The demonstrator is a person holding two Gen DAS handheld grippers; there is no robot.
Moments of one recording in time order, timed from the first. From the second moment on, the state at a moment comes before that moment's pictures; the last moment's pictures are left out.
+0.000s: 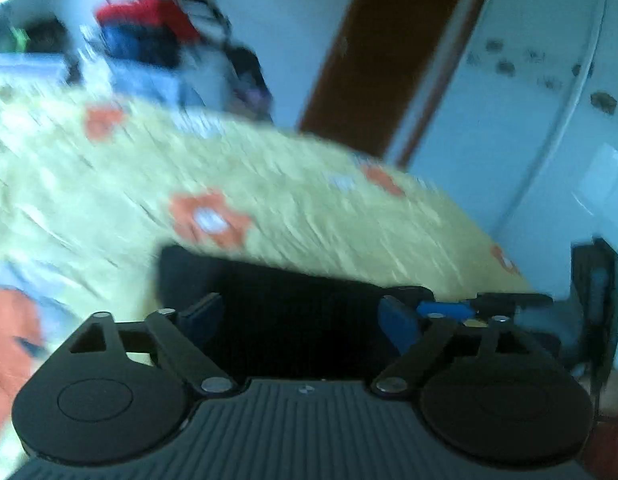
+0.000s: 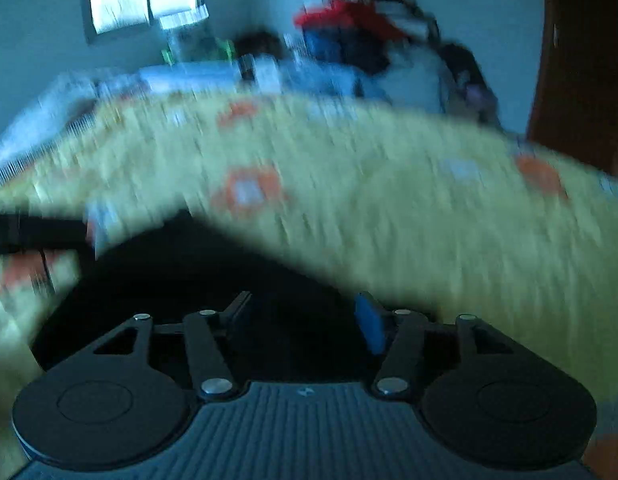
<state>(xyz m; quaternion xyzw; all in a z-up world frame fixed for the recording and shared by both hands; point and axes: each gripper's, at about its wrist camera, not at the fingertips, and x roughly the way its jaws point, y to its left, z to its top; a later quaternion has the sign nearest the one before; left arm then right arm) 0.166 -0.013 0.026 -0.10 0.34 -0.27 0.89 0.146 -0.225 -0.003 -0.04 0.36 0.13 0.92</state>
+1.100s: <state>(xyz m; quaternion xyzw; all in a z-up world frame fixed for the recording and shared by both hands) 0.131 -0.011 -0.002 -0.01 0.35 -0.14 0.93 0.064 -0.186 -0.018 -0.09 0.33 0.11 0.93</state>
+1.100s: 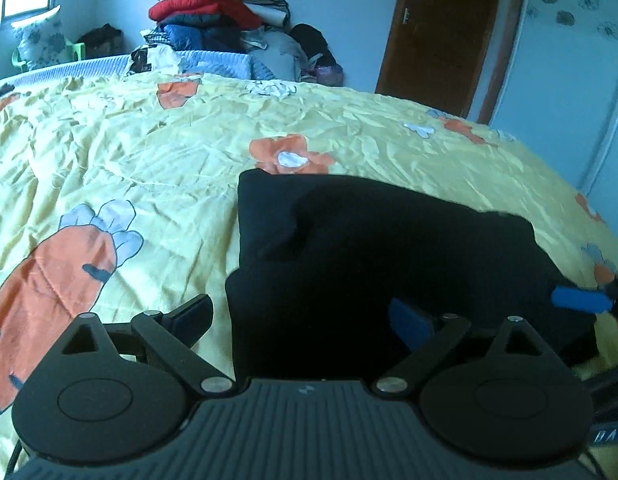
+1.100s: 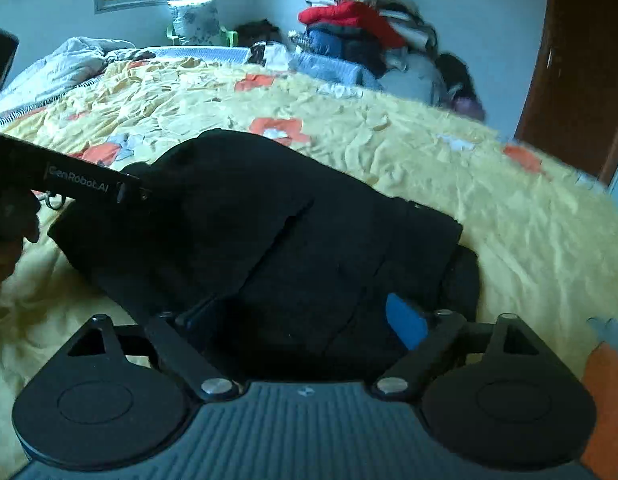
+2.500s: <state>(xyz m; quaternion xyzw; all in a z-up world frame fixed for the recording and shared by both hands) 0.028 -0.010 -0.030 0.04 0.33 -0.12 0.94 -0.023 -0.147 -0.041 0.03 0.33 0.00 0.94</state>
